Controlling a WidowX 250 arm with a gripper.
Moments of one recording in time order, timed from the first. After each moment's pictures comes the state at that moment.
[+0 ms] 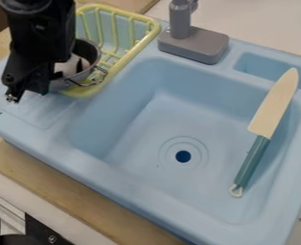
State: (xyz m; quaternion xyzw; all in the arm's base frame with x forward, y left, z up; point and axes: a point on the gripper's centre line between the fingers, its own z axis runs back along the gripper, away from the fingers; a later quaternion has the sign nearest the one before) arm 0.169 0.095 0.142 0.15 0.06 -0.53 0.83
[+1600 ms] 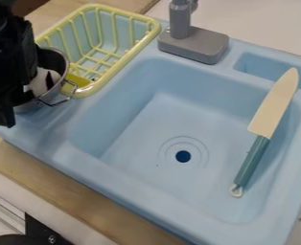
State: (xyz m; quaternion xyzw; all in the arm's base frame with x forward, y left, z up) arm 0.136 0.102 0.131 0.10 0.05 -0.51 0.85
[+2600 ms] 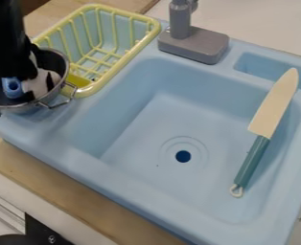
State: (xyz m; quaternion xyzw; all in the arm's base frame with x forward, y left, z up) arm 0.137 0.095 0.164 0.10 0.05 -0.47 0.88
